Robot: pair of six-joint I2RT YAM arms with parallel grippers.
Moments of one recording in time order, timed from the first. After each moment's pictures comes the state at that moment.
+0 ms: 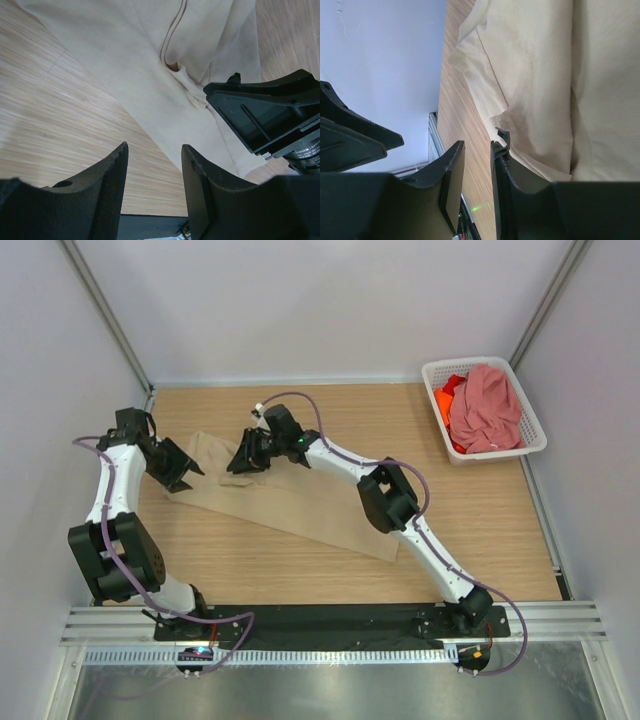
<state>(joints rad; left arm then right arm) 0.28 1.52 1.26 -0.93 0.27 -0.60 0.78 2.65 2.29 -0.16 -0.63 0.95</state>
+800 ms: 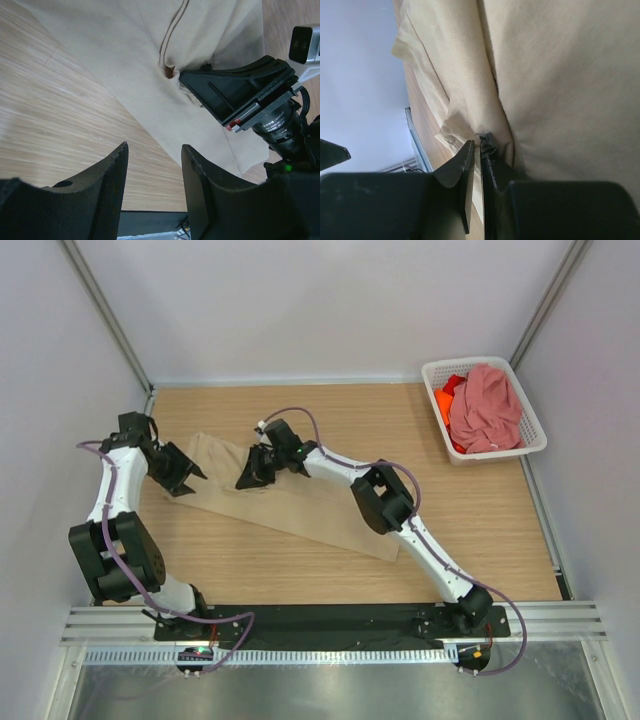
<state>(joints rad) 0.28 1.52 1.23 -0.92 0.30 -0.60 0.79 2.72 2.26 -0.18 -0.63 0.94</state>
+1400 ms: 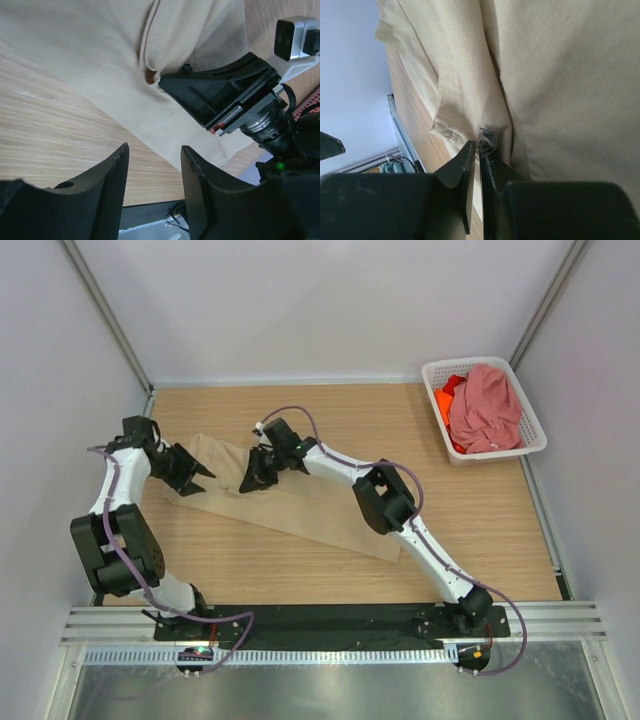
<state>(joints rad) 0.28 1.54 1.19 -0.86 0.41 -0.61 0.79 2.68 2.26 -0.31 -0.63 0.83</state>
